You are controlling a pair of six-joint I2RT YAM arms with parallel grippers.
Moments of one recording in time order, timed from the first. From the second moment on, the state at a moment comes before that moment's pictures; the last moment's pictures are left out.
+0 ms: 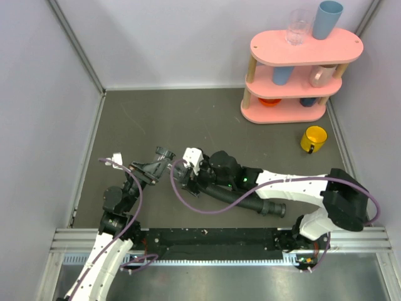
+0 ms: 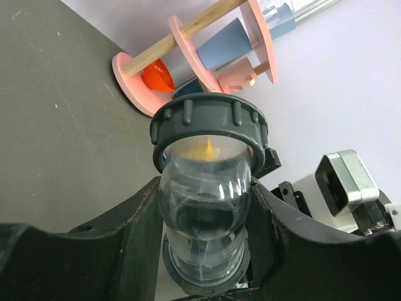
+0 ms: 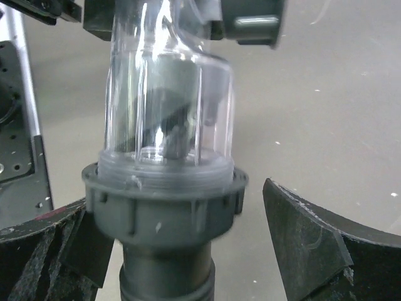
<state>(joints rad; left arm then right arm) -0.28 0.19 0.14 0.25 0.25 -1.11 1.11 1.49 0.91 0.22 -0.12 -0.13</state>
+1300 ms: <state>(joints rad) -0.47 0.38 0.07 0.45 -0.01 -1.11 1.03 1.29 0.79 0.34 0.13 -0.19</state>
